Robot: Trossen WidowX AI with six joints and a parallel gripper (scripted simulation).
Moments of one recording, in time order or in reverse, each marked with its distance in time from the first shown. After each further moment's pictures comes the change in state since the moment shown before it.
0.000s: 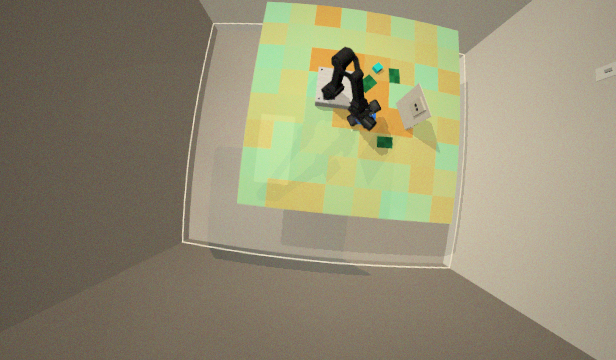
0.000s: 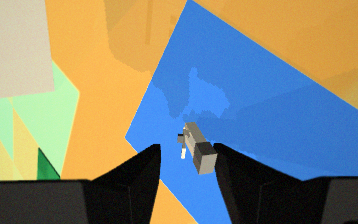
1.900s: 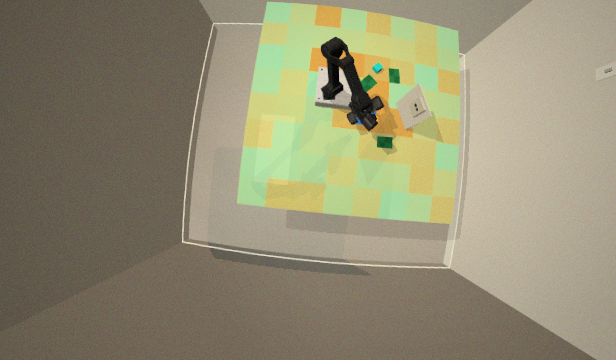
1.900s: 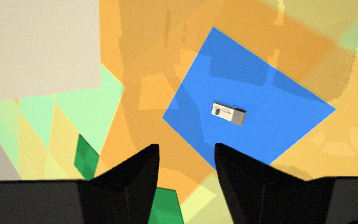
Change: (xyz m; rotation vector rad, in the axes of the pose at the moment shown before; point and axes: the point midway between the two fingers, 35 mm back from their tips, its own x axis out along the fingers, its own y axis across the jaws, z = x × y) arm -0.073 0.029 0.005 0.009 0.001 -0.010
